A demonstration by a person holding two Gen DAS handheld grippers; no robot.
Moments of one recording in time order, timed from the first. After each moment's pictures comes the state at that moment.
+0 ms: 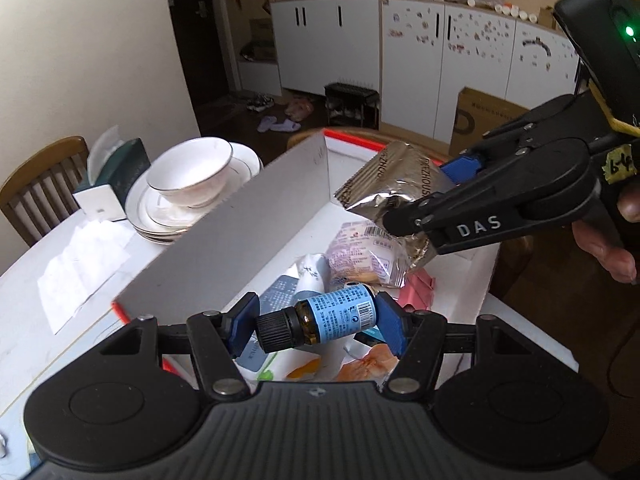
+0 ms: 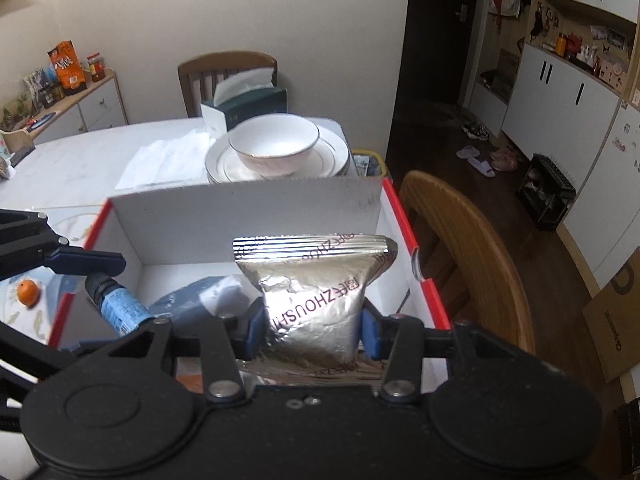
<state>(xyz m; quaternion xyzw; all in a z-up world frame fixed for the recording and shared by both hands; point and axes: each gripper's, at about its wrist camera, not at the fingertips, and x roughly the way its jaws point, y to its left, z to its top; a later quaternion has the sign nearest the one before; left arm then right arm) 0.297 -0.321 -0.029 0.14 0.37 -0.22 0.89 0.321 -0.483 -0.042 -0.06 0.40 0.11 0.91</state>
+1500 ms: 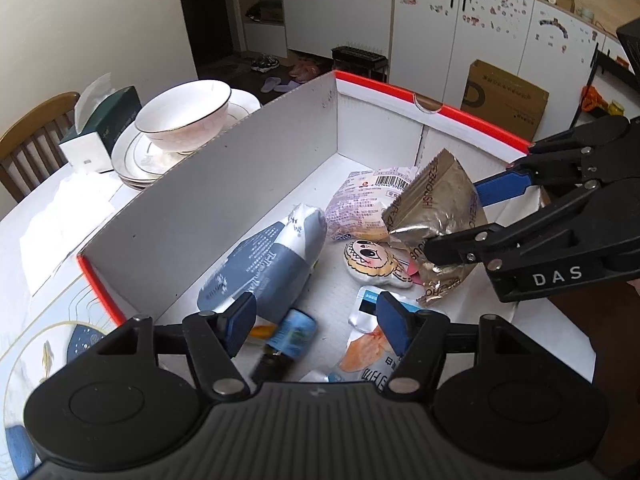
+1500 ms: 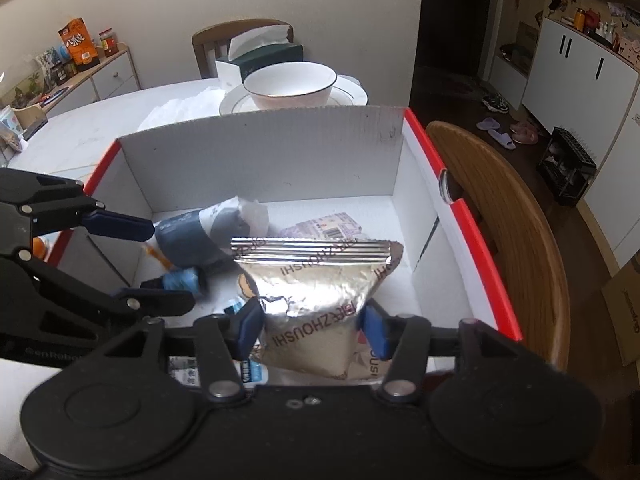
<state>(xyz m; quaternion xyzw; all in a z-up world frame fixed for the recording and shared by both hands) 0.311 -0.318 -0.065 0.12 0.42 -0.20 0.88 0.302 -0.492 -0.075 -0.05 0.43 0.14 0.89</state>
